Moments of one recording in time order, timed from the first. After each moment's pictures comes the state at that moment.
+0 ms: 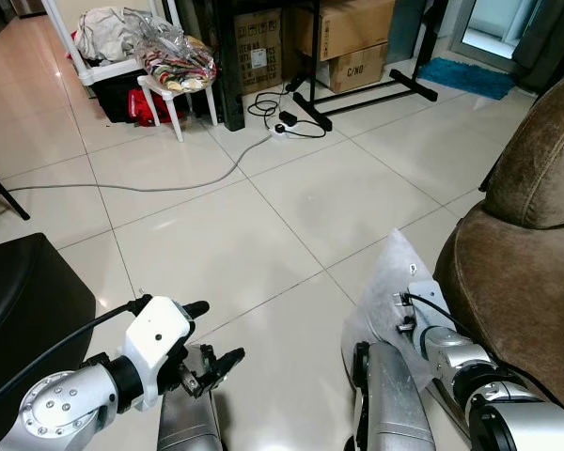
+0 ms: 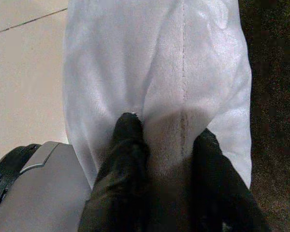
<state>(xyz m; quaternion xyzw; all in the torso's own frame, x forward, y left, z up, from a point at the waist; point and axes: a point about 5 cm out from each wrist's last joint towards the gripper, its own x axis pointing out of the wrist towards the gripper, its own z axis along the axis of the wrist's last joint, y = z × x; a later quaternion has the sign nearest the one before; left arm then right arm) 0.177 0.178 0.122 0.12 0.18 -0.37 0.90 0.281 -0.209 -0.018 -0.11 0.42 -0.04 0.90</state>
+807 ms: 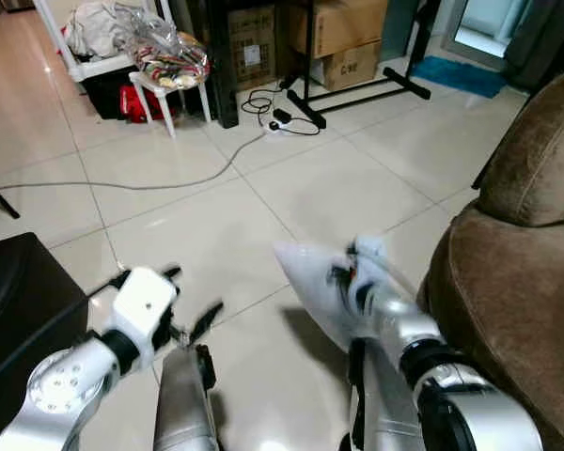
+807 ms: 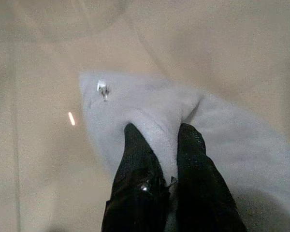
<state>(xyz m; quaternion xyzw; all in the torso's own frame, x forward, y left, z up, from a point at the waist) 0.209 0.192 0.128 0.15 0.11 -0.24 0.95 0.335 -0.117 0.047 0.07 0.22 0.10 0.97</state>
